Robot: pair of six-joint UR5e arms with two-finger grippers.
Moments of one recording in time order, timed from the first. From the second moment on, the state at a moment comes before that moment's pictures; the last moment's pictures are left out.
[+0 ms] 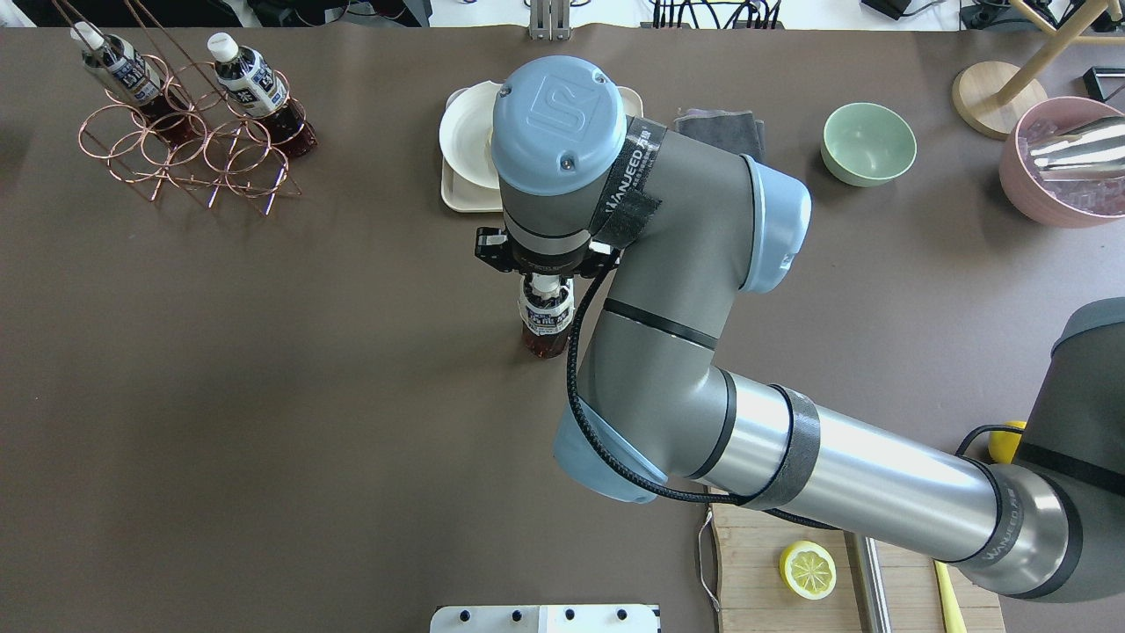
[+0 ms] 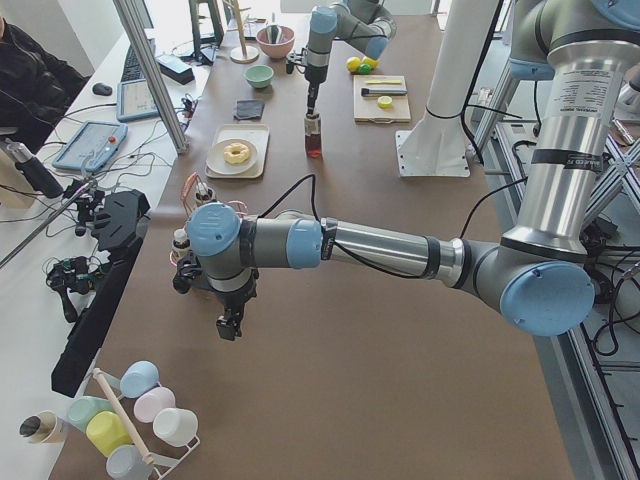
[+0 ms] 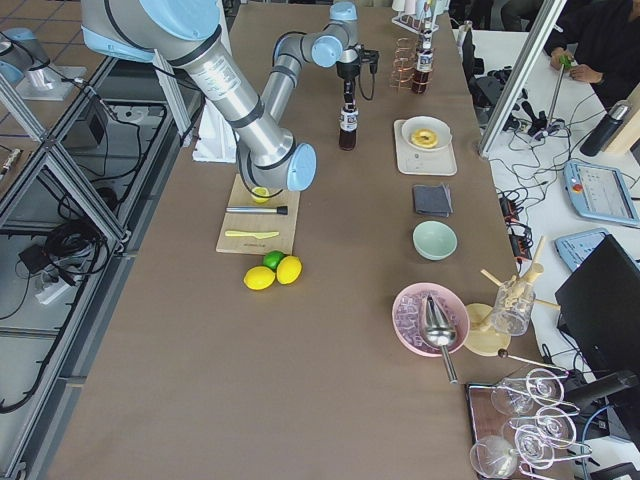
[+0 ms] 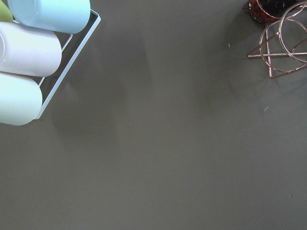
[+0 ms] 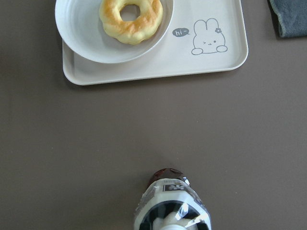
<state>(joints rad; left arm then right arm) -1.63 -1.73 -1.58 -1.40 -2.36 0.24 0.57 -0.65 1.71 -1.83 1.81 1.26</state>
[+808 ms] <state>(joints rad) -1.63 -1.74 -1.58 -1.40 -2.36 0.24 0.89 -0.52 1.51 -1.90 2.04 0.99</state>
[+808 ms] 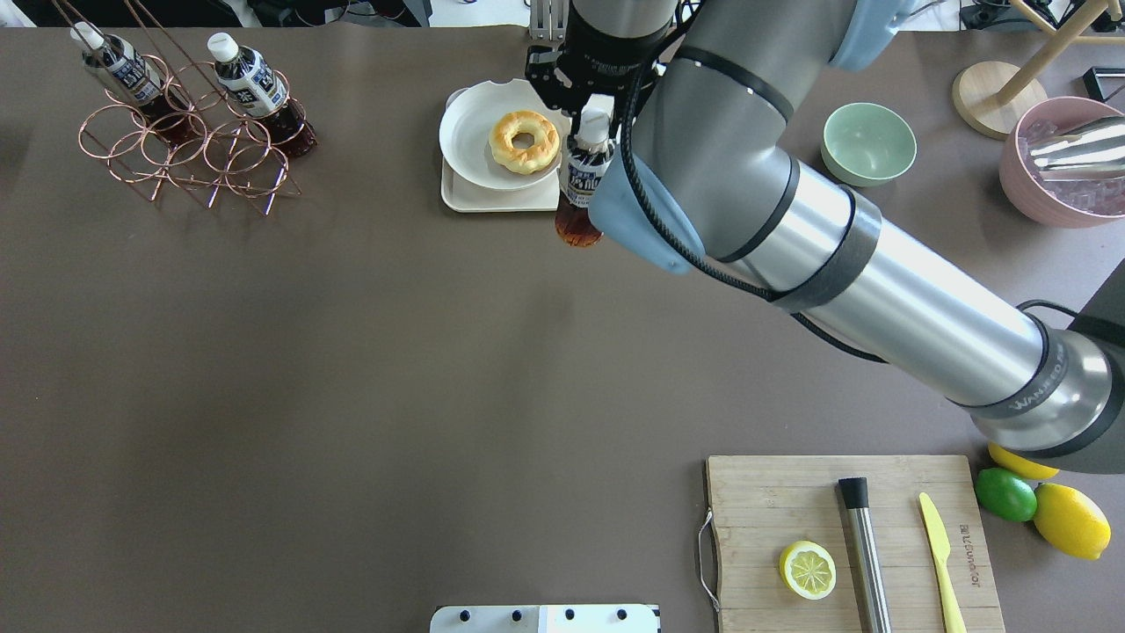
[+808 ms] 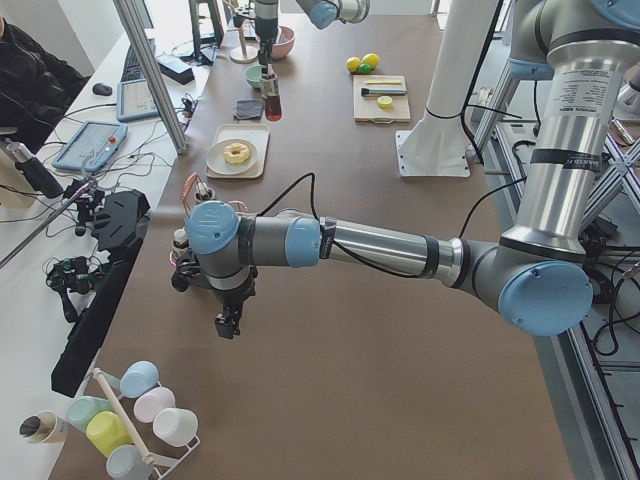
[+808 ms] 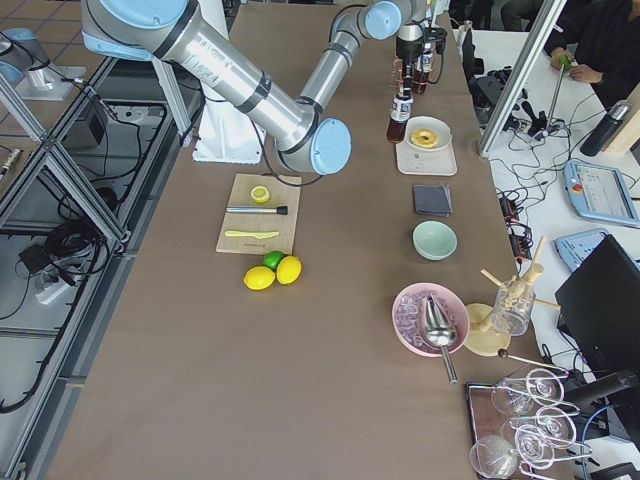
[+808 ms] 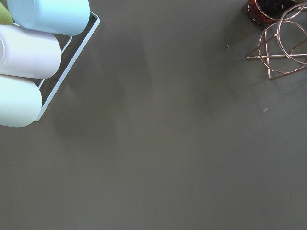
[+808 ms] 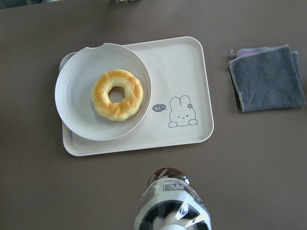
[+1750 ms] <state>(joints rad) -1.63 -1.77 -1.56 -1.40 -2.36 0.23 0.96 -0.43 1.05 -1.53 2.06 0.91</state>
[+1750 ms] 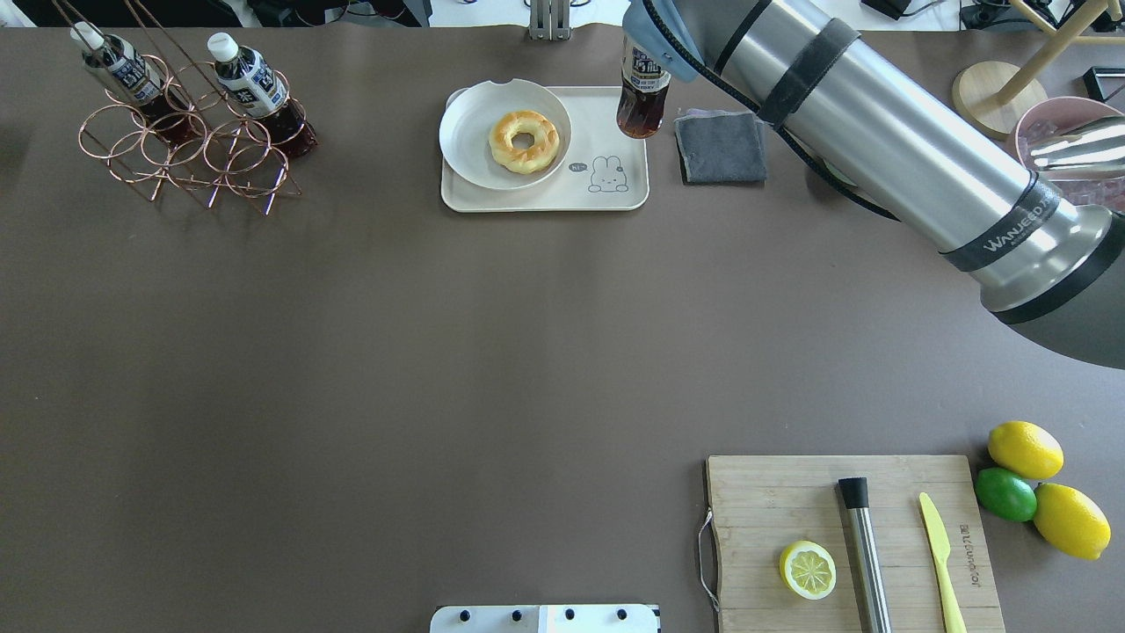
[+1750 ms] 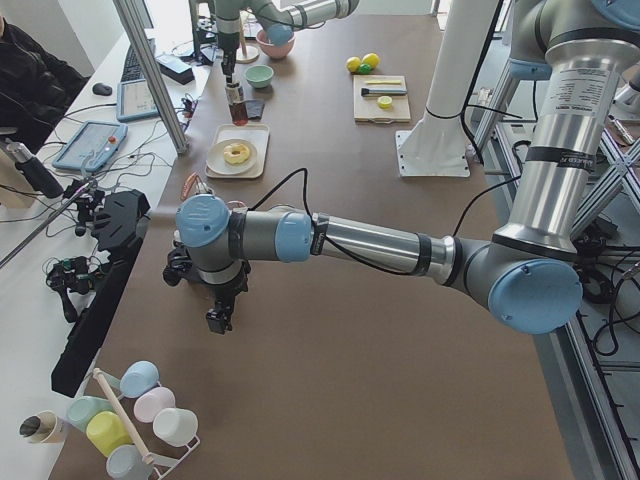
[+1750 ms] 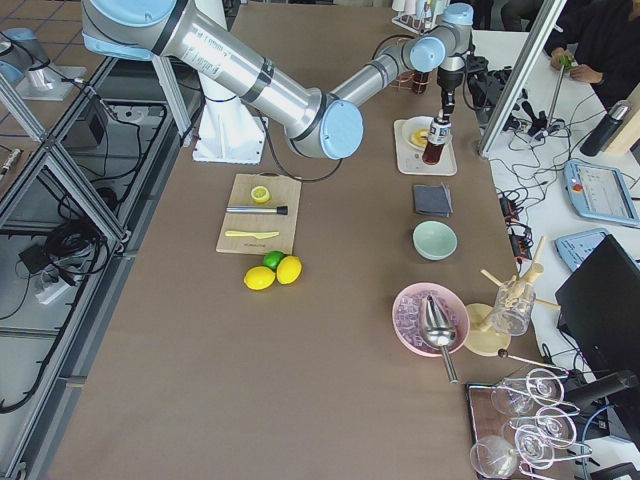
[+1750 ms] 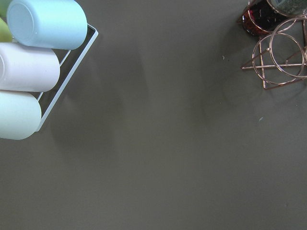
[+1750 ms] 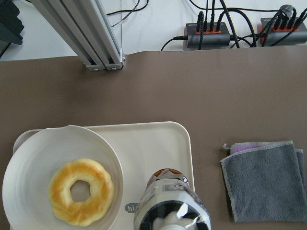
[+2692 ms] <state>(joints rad) -1.63 -1.81 -1.52 -1.42 -2.36 0.23 0.91 -0.45 1.03 -1.45 2.00 0.94</state>
